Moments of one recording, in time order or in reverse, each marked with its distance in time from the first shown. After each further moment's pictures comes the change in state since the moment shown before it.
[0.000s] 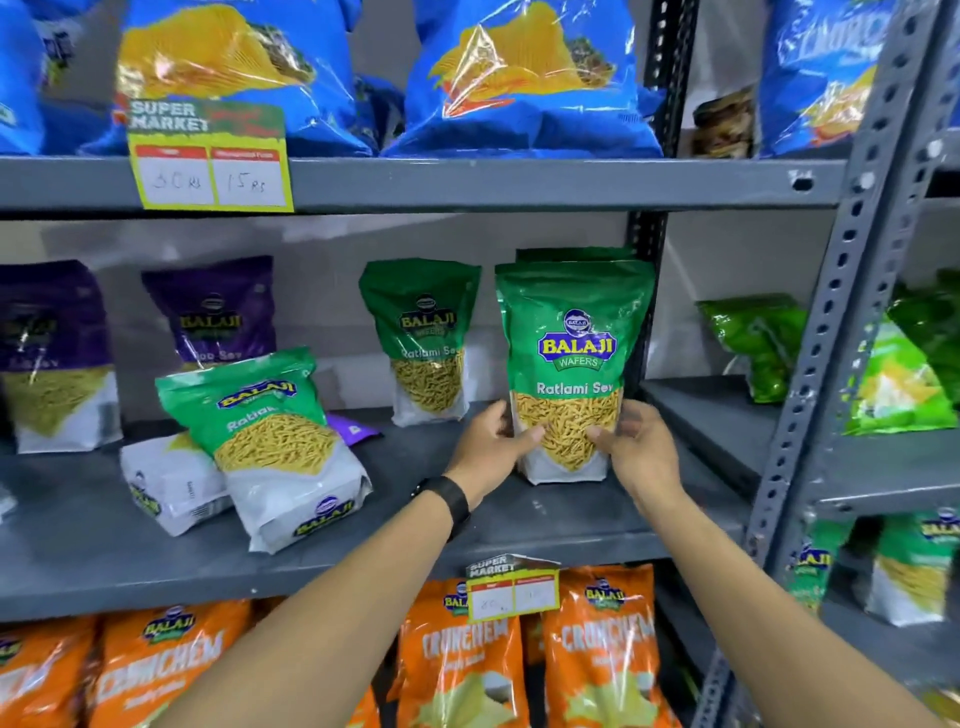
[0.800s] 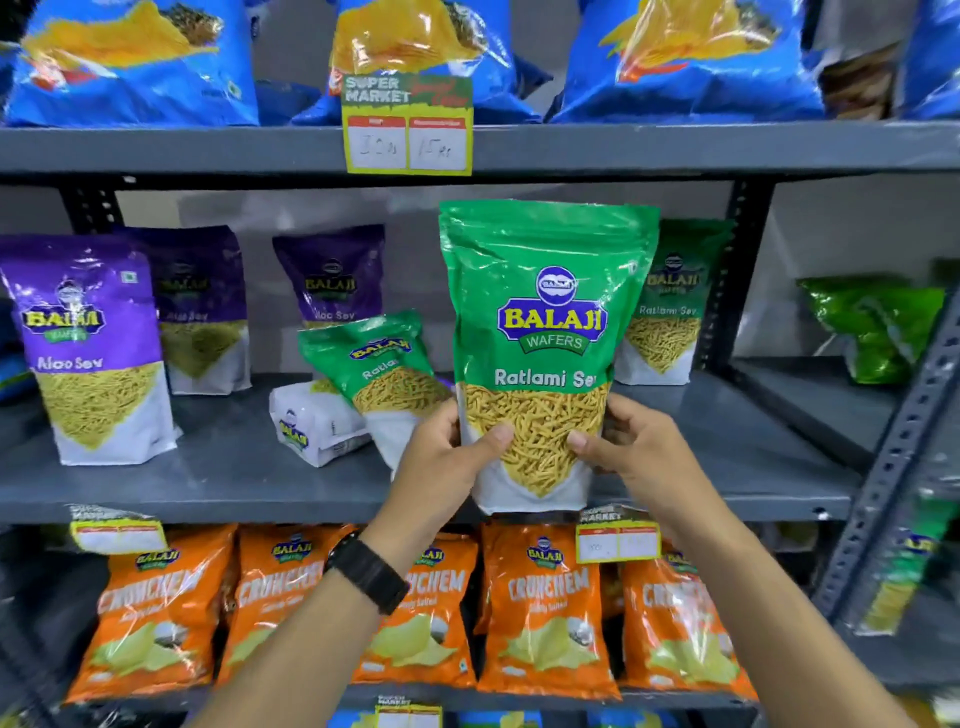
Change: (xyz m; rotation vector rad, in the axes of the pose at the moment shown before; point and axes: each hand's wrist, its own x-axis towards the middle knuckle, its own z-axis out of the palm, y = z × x) left_hand -0.164 -0.001 -0.143 -0.138 0.158 0.123; right_hand -0.148 -0.084 0.064 0.244 -0.549 -0.147
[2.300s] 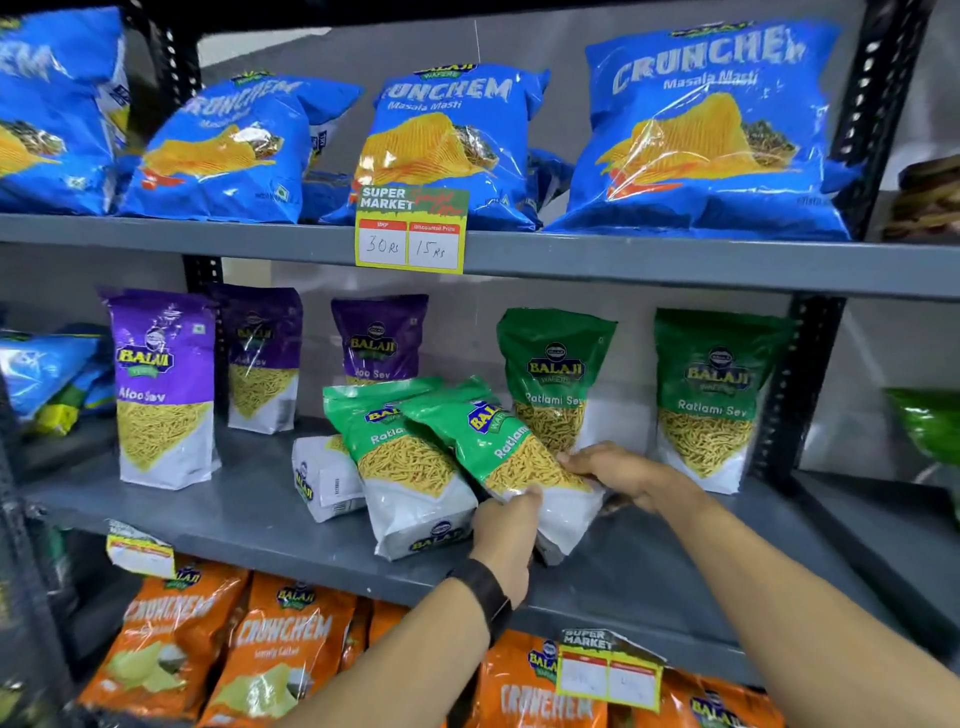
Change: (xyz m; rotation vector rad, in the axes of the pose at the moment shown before) left_hand 0.083 -0.020 0.106 -0.356 0.523 -0.483; right_hand 0.184 0.035 -0.039 -0.410 -0.367 0.430
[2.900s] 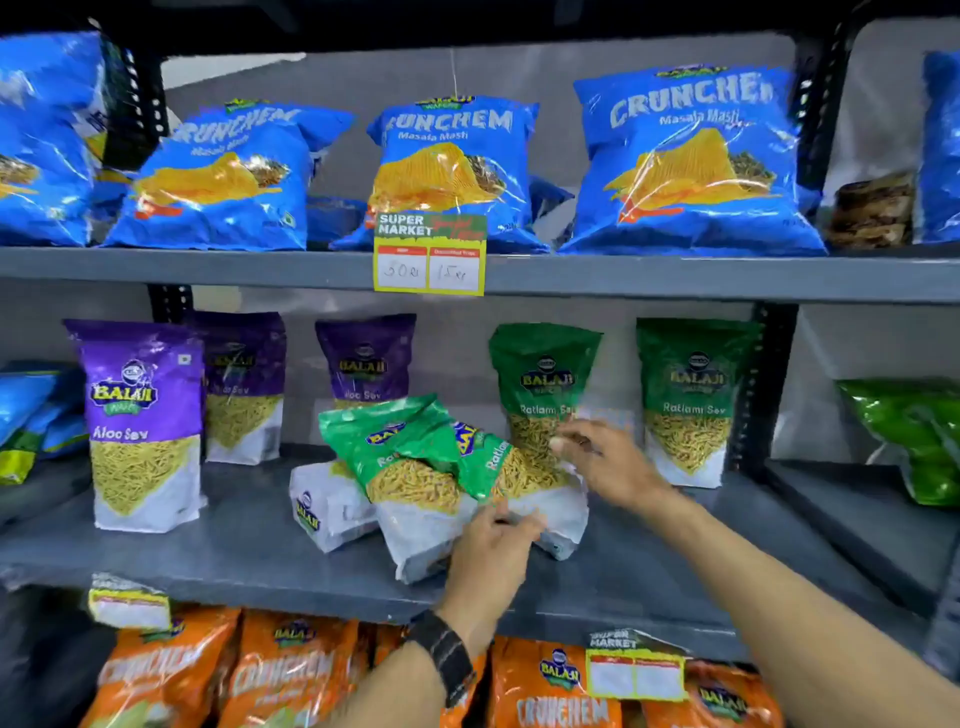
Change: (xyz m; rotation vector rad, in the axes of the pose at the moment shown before) left_hand -0.012 0.009 -0.065 0.369 -0.225 0.254; right_hand -0.023 -0.023 0.027 -0.287 0.430 -0.442
